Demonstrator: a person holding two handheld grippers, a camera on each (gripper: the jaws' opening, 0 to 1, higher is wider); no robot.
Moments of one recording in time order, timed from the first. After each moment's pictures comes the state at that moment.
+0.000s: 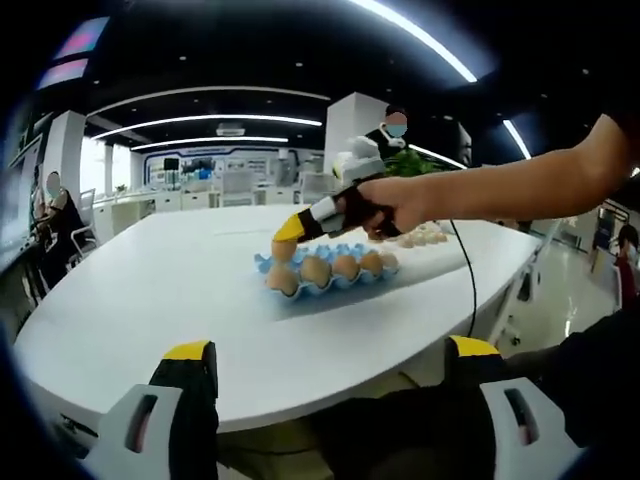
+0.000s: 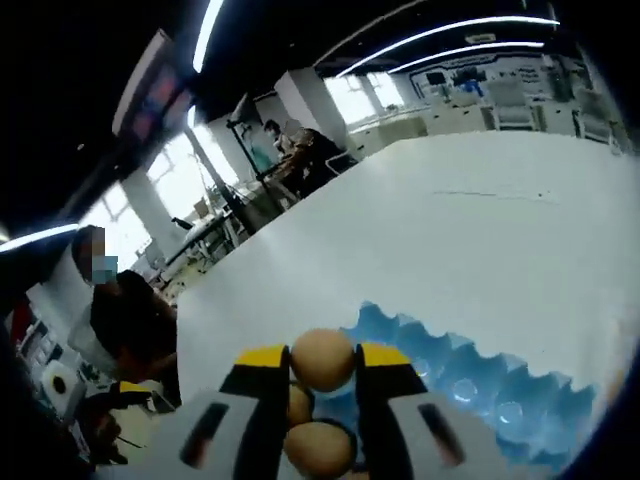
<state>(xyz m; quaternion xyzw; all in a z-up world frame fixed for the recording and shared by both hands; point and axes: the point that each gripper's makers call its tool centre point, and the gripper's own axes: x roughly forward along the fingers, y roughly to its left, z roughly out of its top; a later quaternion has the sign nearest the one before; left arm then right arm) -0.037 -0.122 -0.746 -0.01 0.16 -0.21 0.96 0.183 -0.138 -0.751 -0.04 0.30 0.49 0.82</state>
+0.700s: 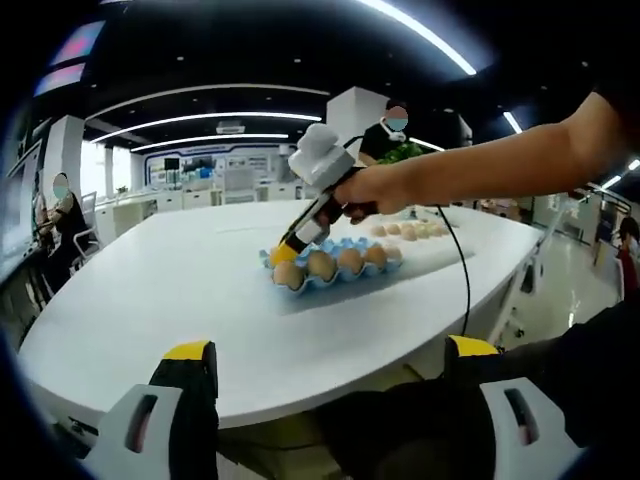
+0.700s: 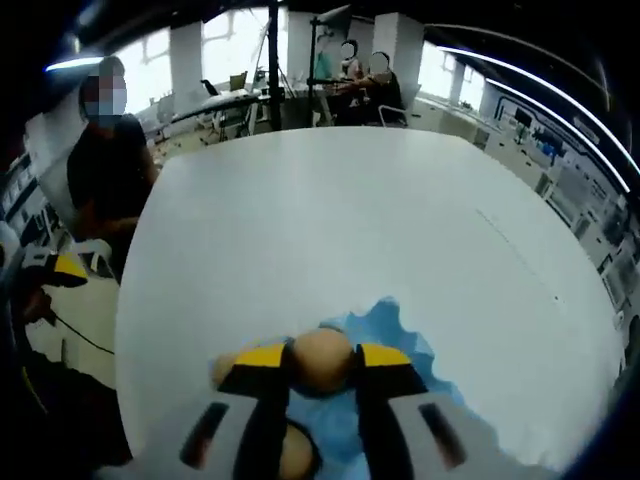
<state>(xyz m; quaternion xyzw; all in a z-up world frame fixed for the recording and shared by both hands) -0.053 -0.118 -0.755 0.00 0.17 -0.21 0.96 0.170 -0.127 -0.787 -0.25 0.30 0.52 0.76</state>
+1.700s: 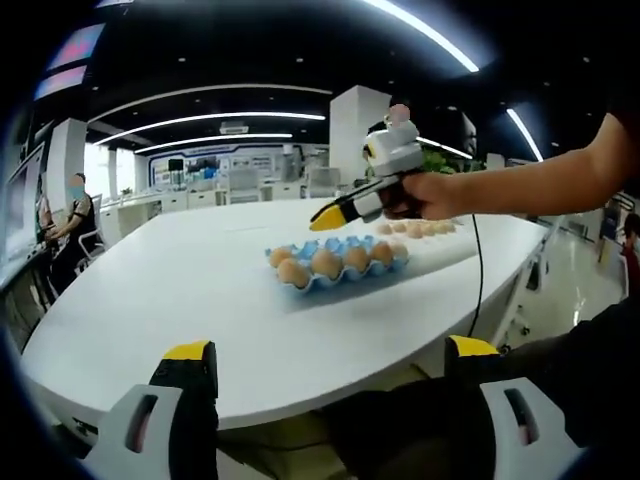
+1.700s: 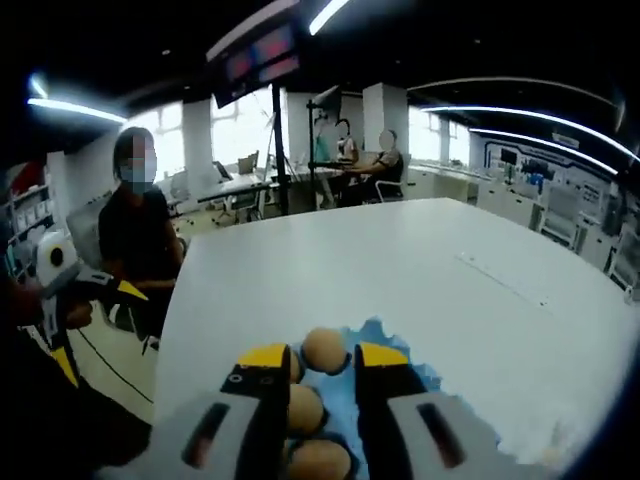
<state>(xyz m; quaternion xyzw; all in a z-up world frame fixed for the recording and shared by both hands) -0.056 -0.115 -0.756 0.01 0.17 -0.20 0.97 0.137 -0.191 -0.731 -0.11 0.18 0.56 0.80</state>
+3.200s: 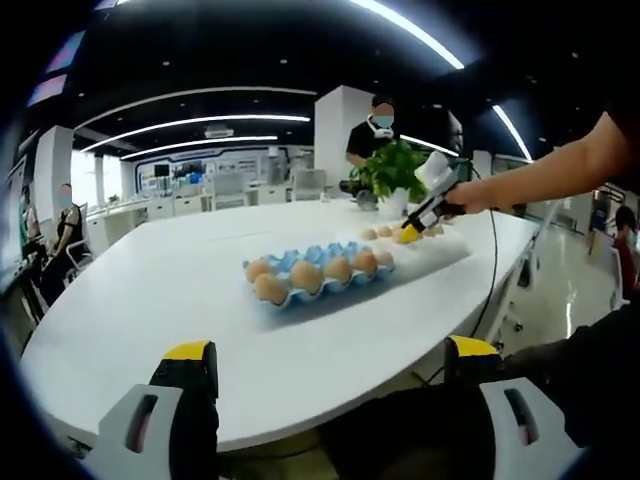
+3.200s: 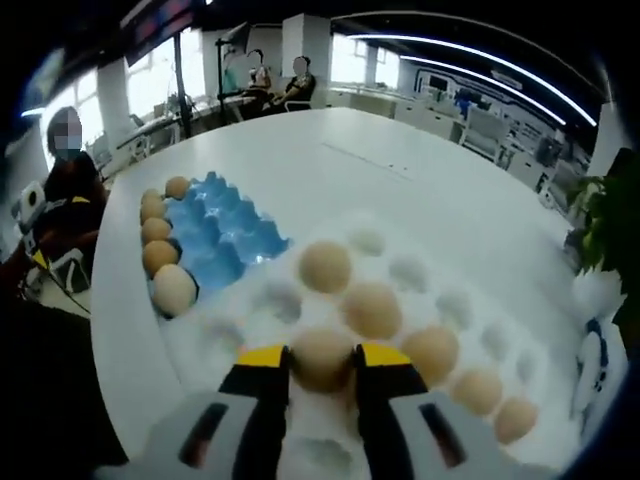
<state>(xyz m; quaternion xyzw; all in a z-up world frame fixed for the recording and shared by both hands) -0.043 -0.143 -0.745 0.01 0.16 -0.23 0.96 0.198 -0.431 -0.787 -0.19 0.35 0.39 0.83</state>
